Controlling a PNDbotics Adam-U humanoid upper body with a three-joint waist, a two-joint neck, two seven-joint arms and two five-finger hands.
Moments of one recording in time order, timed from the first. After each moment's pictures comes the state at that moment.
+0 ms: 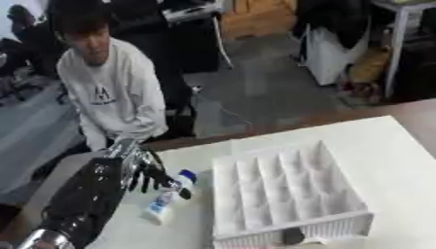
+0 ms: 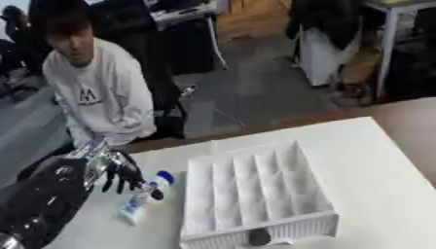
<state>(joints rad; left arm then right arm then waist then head) -1.02 0.39 -0.07 -0.48 -1.15 -0.06 -0.91 -0.43 -0.59 -0.07 -1.98 0.29 -0.29 -0.03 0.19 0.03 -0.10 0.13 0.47</state>
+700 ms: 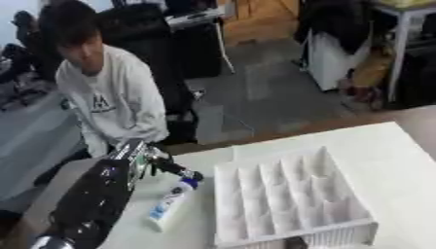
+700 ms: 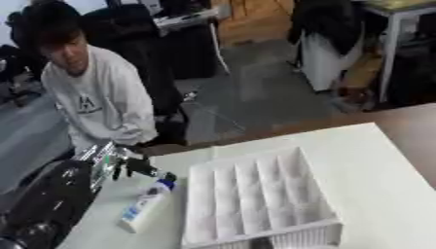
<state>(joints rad) -1.00 0.38 -0.03 -0.54 -1.19 0.08 -0.63 -0.45 -0.59 -0.06 -1.98 0.29 -0.29 0.00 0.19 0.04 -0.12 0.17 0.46</state>
